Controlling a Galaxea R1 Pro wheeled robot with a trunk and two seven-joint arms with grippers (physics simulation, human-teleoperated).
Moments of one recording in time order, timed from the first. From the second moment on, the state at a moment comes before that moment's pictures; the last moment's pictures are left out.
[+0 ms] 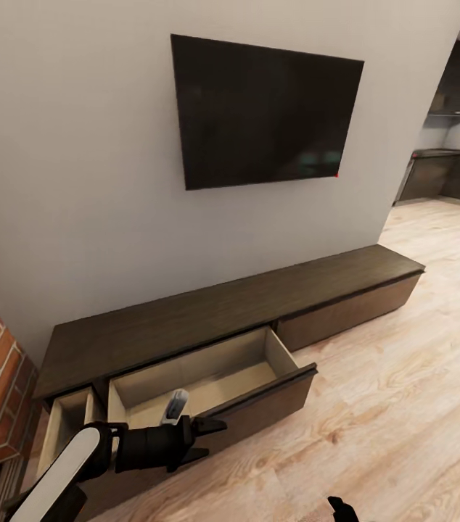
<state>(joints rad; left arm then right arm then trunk) -0.24 0.21 -0.34 -1.53 1.69 0.99 0.30 -0.48 -0.08 0.01 0.04 -1.24 0.03 0.23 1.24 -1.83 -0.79</state>
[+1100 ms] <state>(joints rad) -0.24 0.21 -0.34 -1.53 1.69 0.99 0.30 -0.48 -0.08 0.01 0.04 -1.24 0.03 0.23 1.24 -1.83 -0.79</state>
